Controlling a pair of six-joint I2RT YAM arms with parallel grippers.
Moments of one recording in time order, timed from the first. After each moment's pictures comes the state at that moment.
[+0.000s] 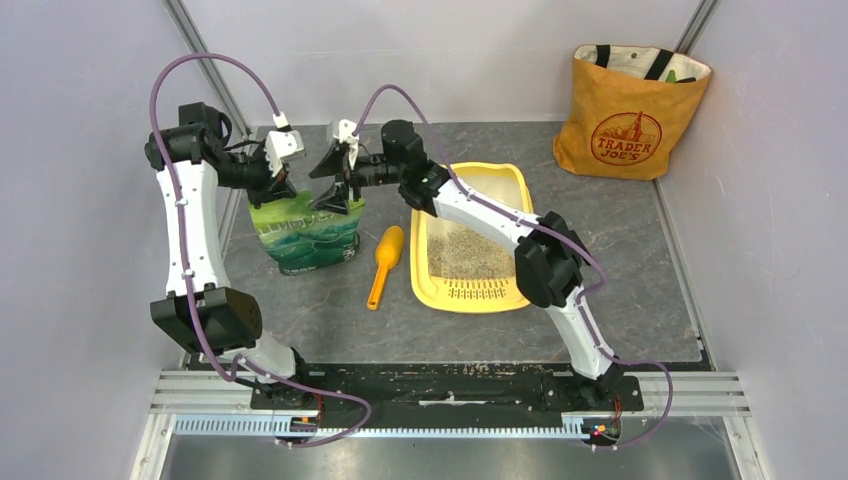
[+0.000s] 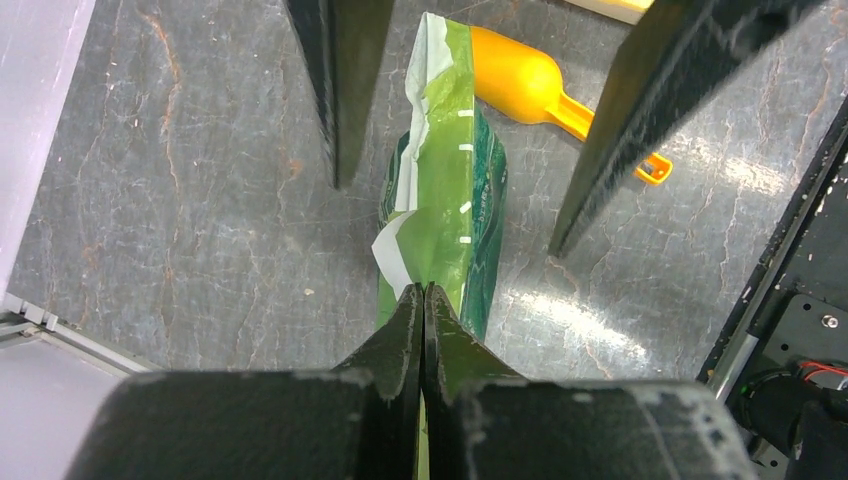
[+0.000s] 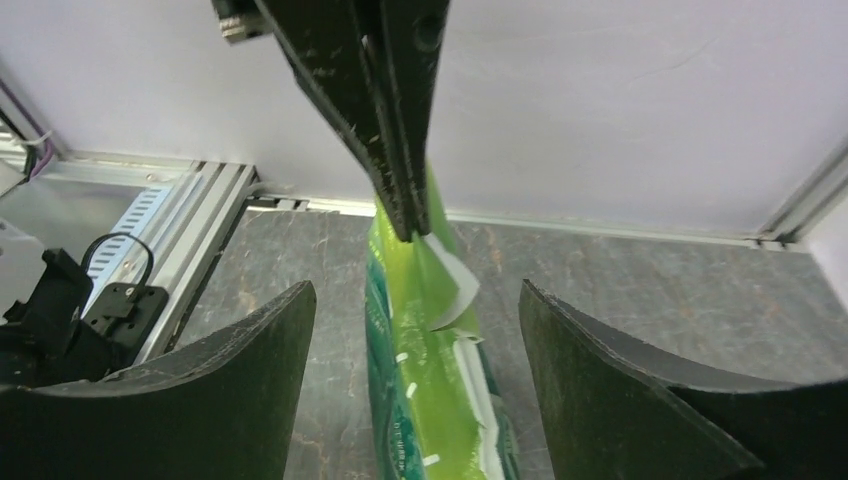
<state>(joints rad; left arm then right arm) 0.23 1.58 1.87 -1.54 0.76 1.33 0.82 2.24 2.06 0.24 -0.84 -0.05</state>
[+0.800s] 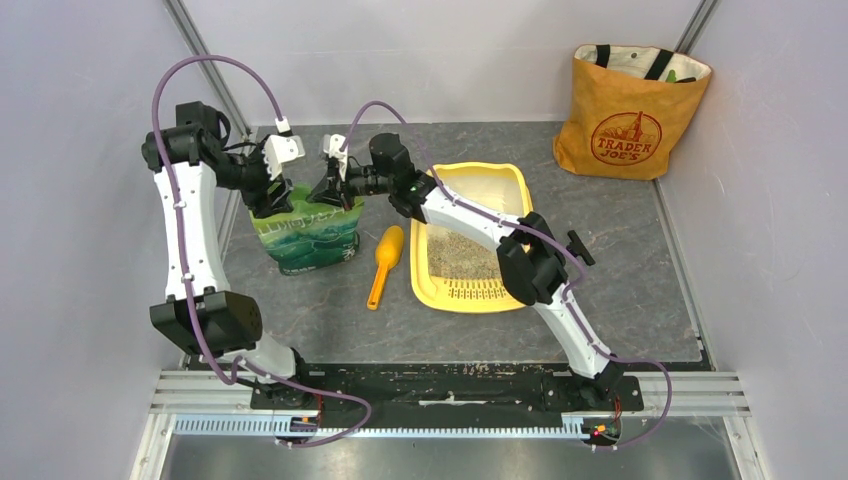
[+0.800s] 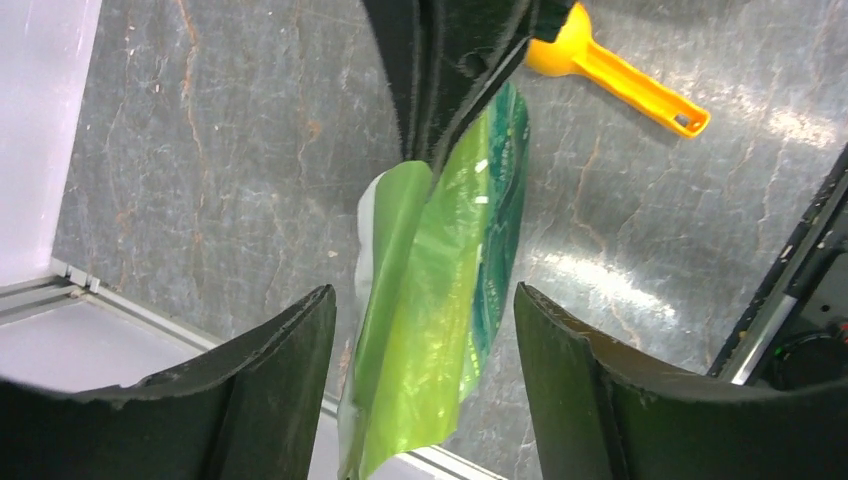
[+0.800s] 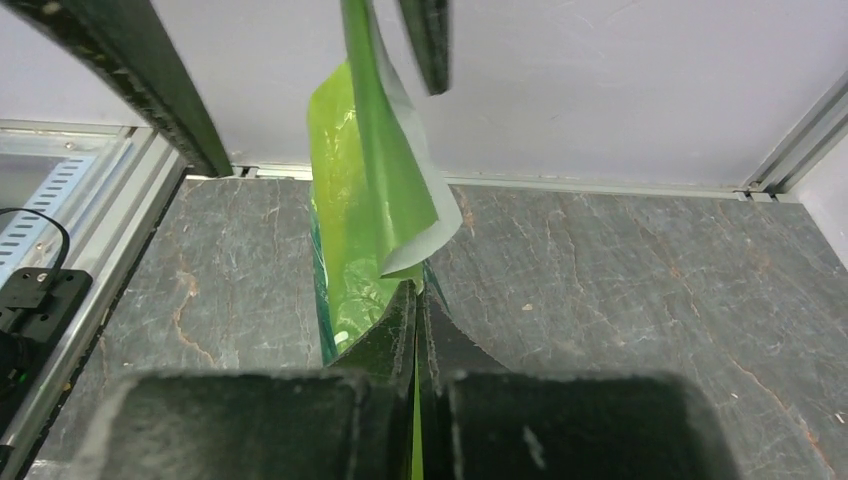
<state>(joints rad) 0.23 1.56 1.88 -1.55 0.68 1.38 0.85 2.36 2.10 0.22 -0.77 -0.11</state>
